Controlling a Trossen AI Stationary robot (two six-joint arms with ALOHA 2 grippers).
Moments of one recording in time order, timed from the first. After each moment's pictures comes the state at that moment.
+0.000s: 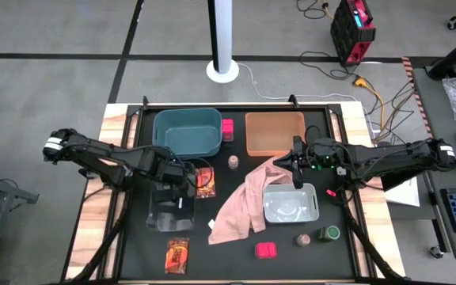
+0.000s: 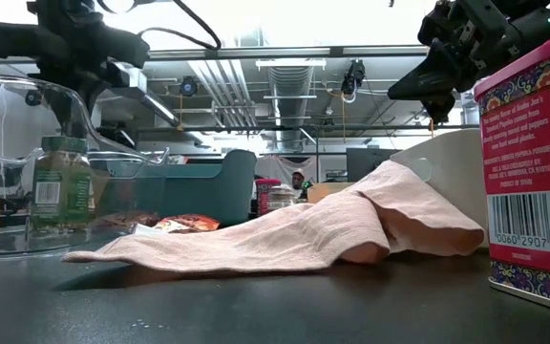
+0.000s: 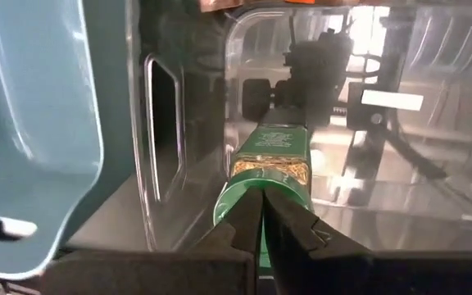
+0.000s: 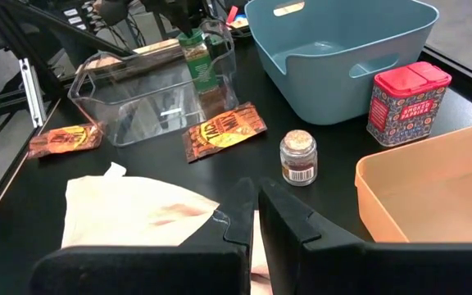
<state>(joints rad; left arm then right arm) -0.19 1.34 1.04 -1.26 -0.22 -0.24 -0.09 0.87 0.42 0.08 -0.03 0.23</state>
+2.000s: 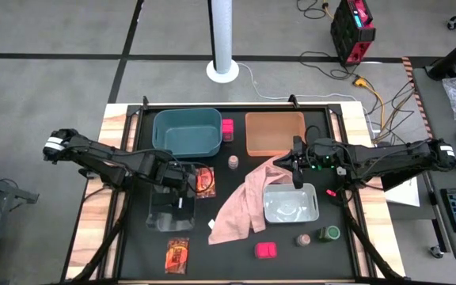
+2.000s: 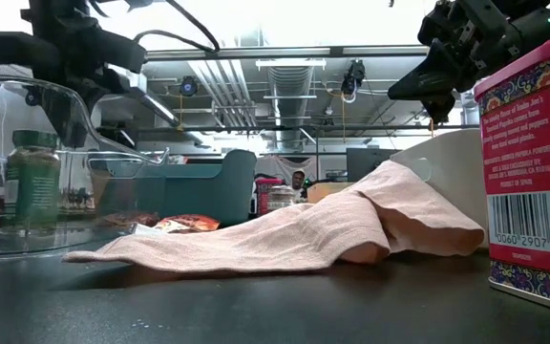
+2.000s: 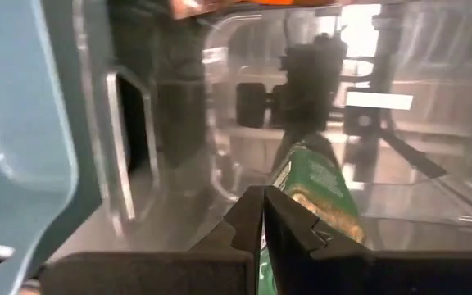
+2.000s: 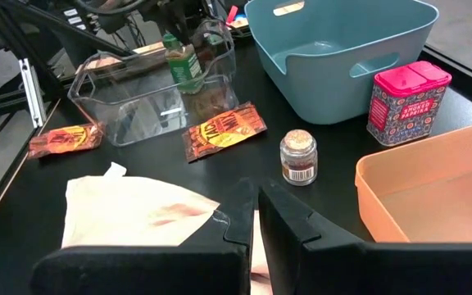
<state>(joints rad) -0.22 1.34 1.00 -1.20 -0.20 -0.23 -0.09 0.87 0.42 0.08 -0.03 0.23</state>
